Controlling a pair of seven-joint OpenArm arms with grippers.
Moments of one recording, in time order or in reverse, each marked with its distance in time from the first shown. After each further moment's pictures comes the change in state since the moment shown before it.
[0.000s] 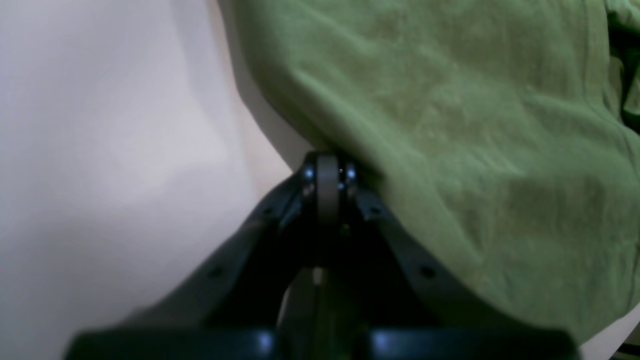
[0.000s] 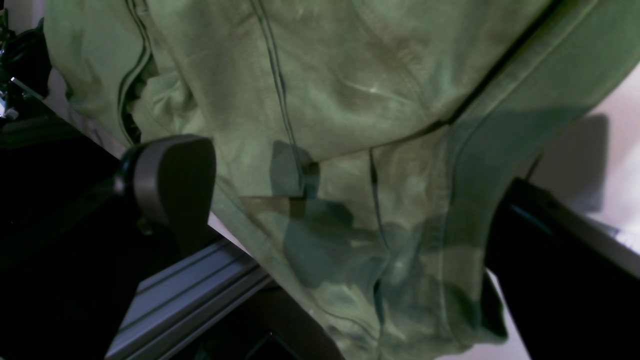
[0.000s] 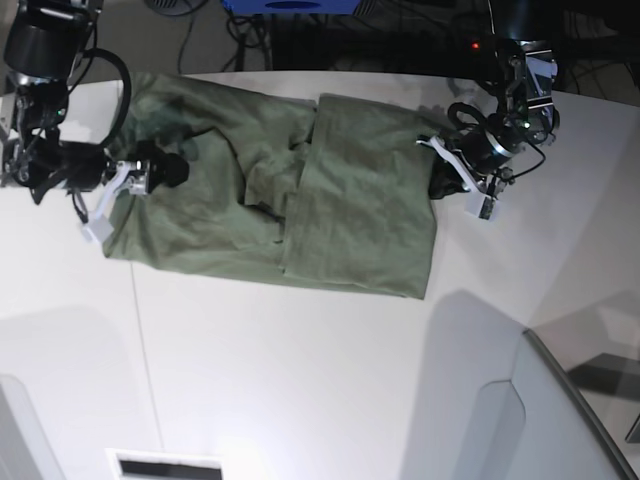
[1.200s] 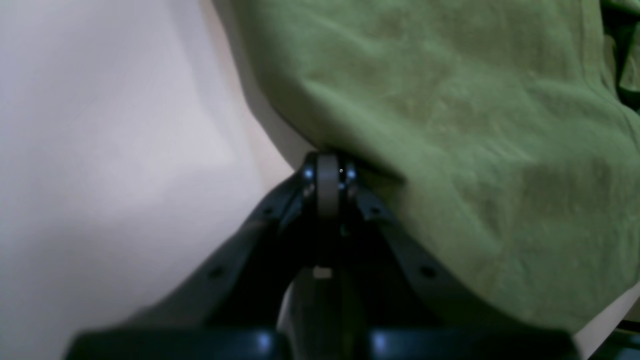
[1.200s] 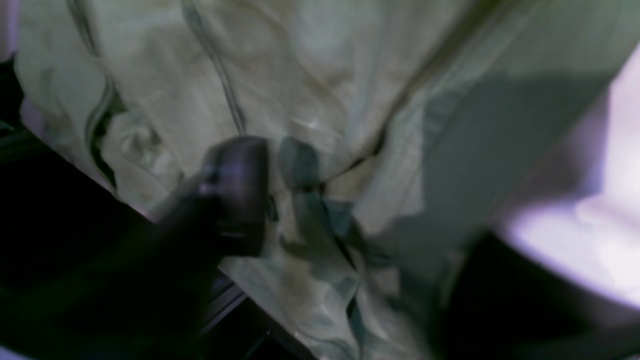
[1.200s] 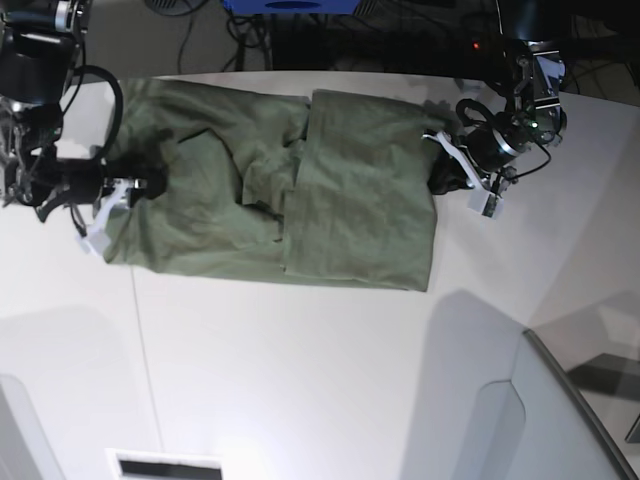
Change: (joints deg) left arm 0.1 -1.9 0.2 -0.4 -0.2 -0.9 0.4; right arm 4.8 3.3 -4.7 -8.2 -2.6 -1.0 5.3
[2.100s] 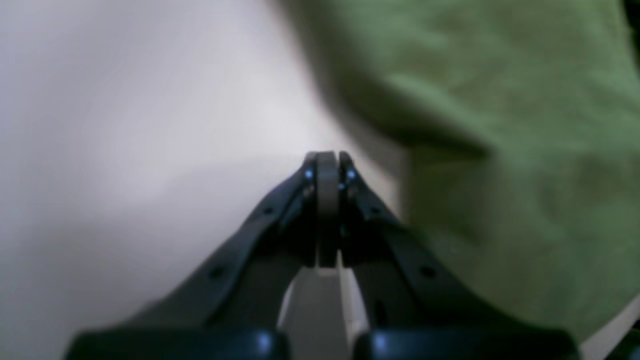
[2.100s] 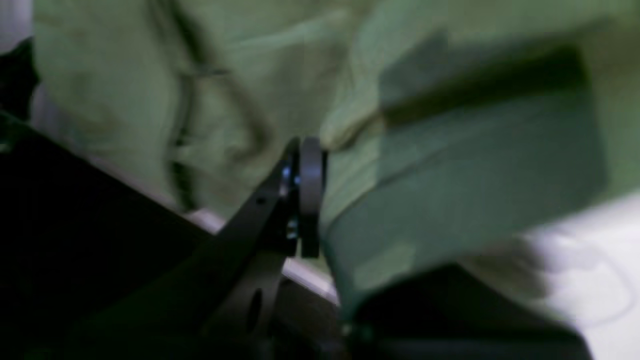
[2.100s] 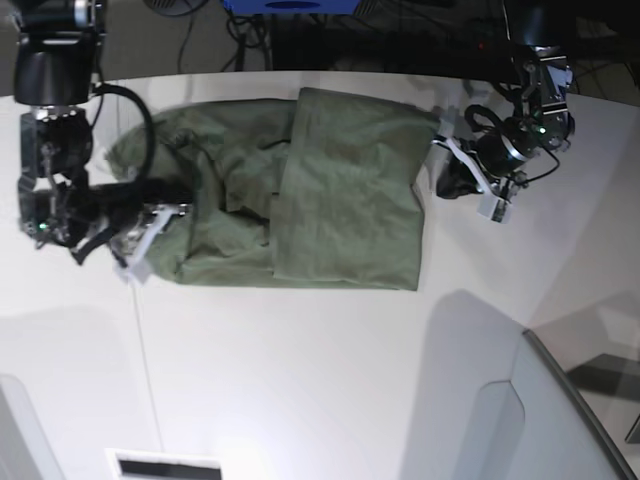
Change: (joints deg) left arm -1.2 -1.3 -0.4 -0.2 0.7 0.2 0.7; right arm 0.3 -4.5 -10.6 17.8 0.2 -19.7 -10.4
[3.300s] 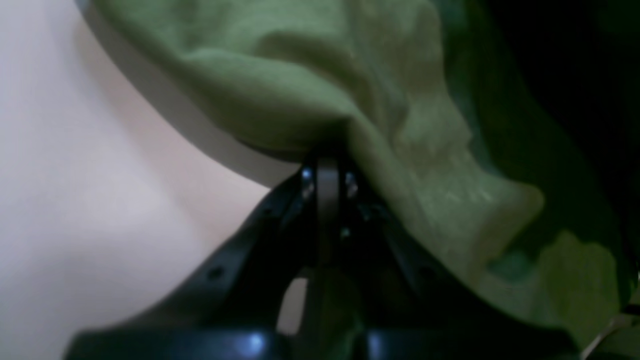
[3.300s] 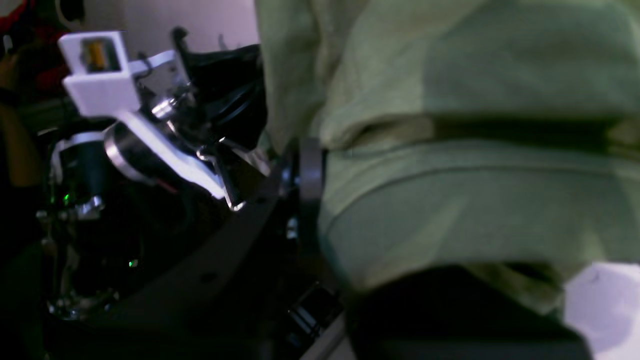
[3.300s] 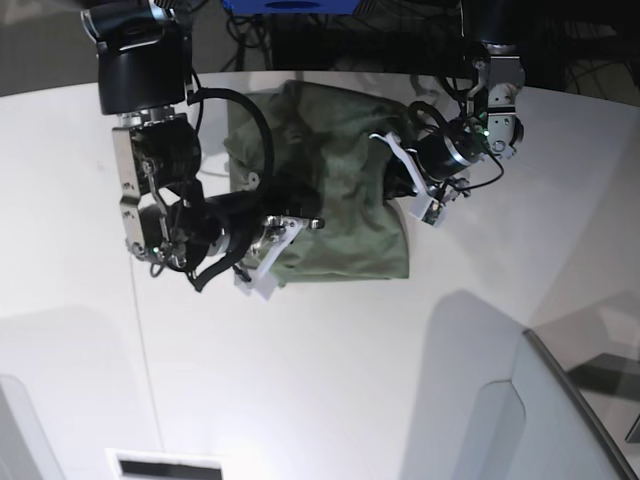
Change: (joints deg) left arm -0.5 7.5 6.1 2.8 5.8 0.2 -0.2; right arm 3.2 -13.8 -12.2 1.2 -0.2 -12.5 -0.9
